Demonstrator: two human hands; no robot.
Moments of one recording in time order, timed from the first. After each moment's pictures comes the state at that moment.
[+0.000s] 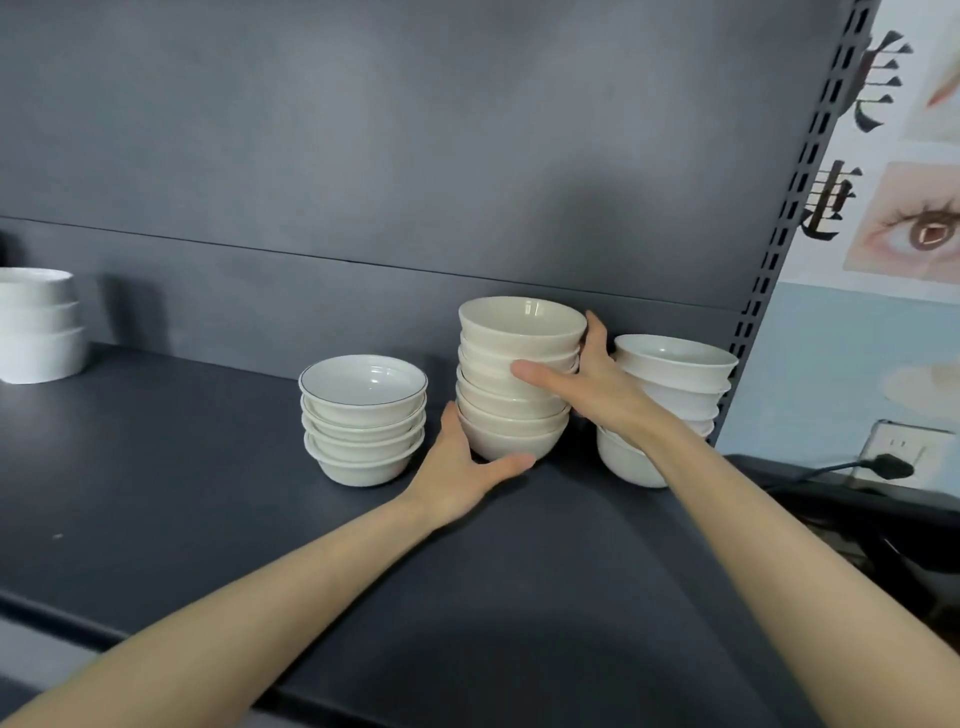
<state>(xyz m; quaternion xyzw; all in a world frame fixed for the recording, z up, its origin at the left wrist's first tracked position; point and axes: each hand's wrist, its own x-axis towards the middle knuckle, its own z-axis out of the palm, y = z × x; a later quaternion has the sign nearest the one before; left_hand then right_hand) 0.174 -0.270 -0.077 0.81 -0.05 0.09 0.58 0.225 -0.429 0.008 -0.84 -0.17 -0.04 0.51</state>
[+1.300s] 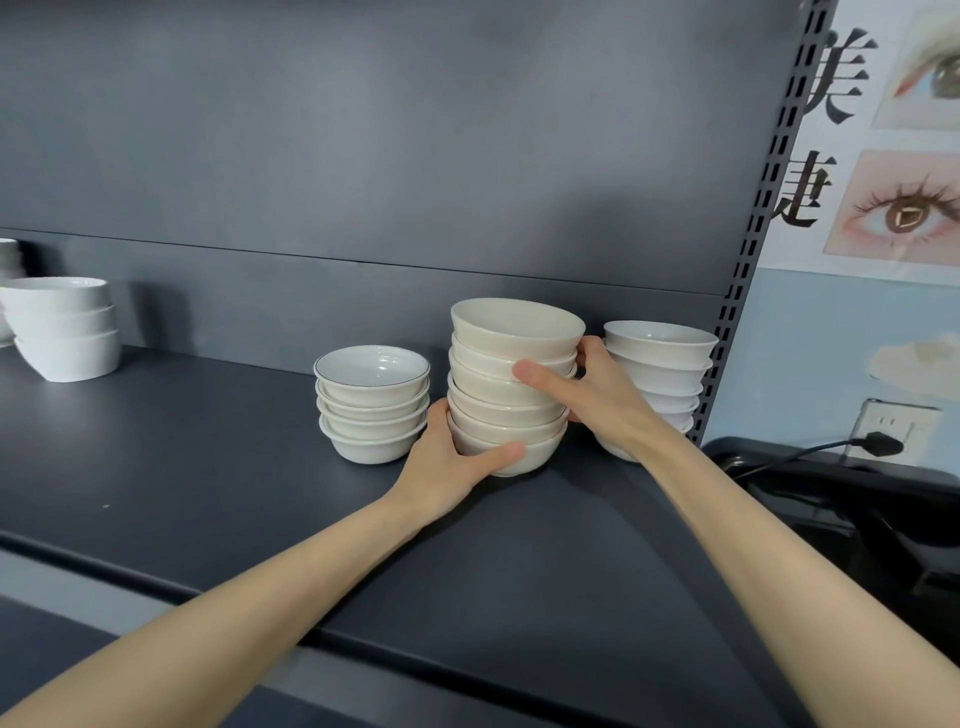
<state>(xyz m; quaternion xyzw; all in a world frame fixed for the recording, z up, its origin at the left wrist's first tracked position) 0.140 -0.267 -0.080 0.79 -0.02 0.13 0.60 0.188 -0.441 -0.007 -0.82 -0.19 -0.04 0.54</state>
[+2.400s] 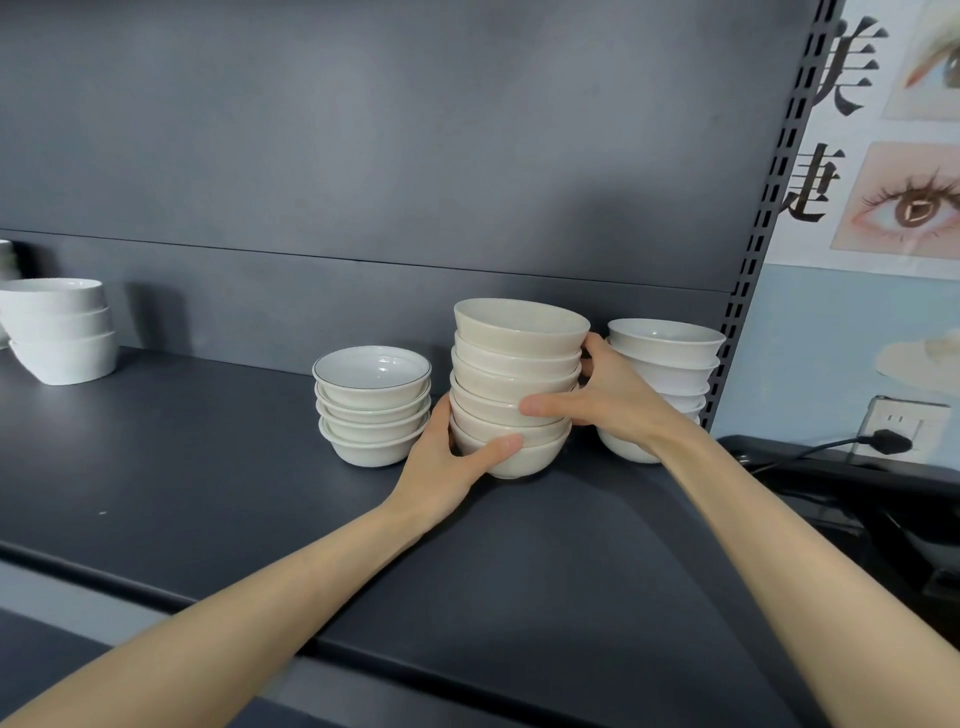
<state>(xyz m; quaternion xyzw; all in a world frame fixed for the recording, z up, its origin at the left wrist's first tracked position) 0.139 -0.267 -0.080 0.75 -0.07 0.15 0.64 0.199 -0.451 -0.007 -0.81 -0.23 0.00 0.55</state>
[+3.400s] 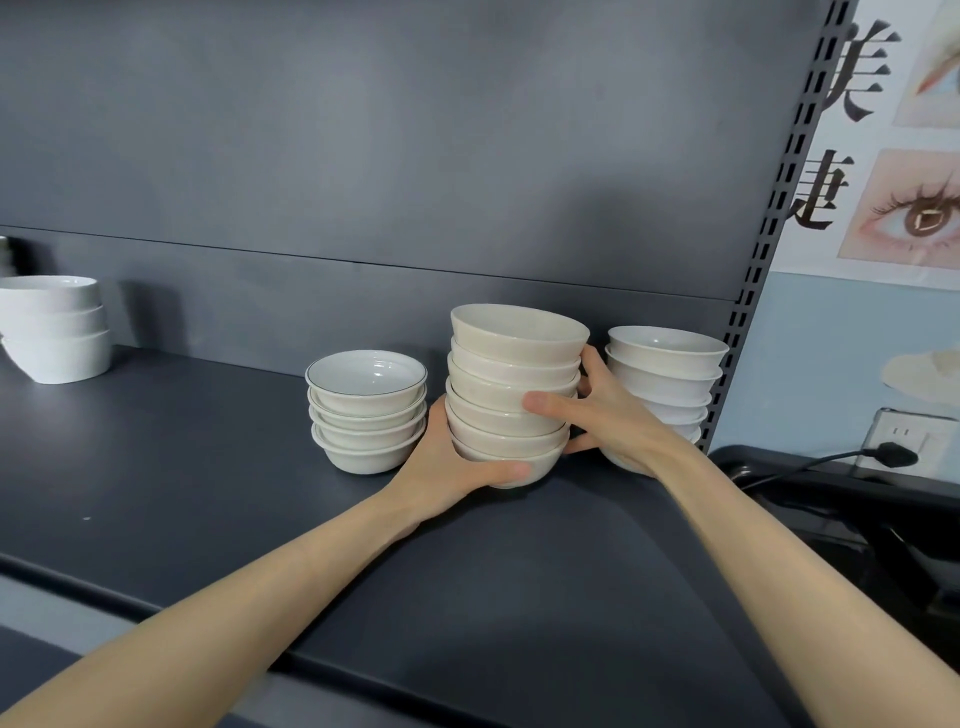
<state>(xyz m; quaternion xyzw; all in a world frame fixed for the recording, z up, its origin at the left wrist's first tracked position) 0.145 -0.270 -0.065 0.76 -0.12 0.13 0.63 0.204 -0.450 -0.015 -0.77 -0.21 0.08 0.60</state>
